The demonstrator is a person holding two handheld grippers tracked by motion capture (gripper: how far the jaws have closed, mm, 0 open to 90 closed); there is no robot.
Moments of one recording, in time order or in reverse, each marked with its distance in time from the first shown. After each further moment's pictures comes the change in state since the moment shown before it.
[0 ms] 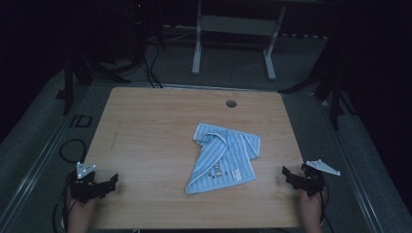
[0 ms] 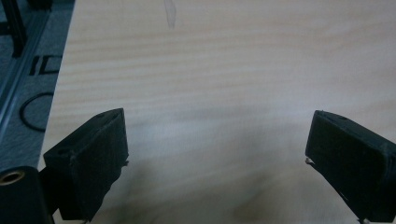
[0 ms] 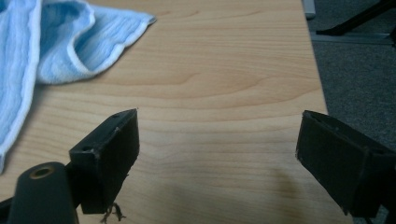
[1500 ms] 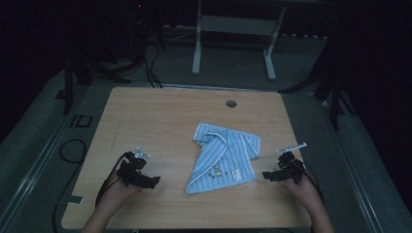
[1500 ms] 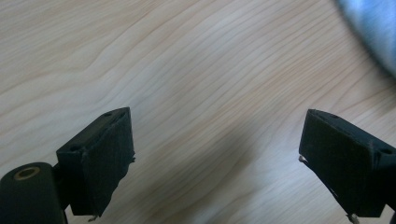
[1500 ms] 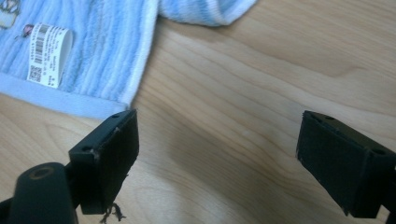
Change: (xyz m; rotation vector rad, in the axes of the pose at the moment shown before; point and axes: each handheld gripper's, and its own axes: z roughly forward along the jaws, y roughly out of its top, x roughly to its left) left arm -0.116 0.074 0.028 0.275 -0.307 0.327; right arm 0.055 0.055 0.028 0.474 0.249 -0.257
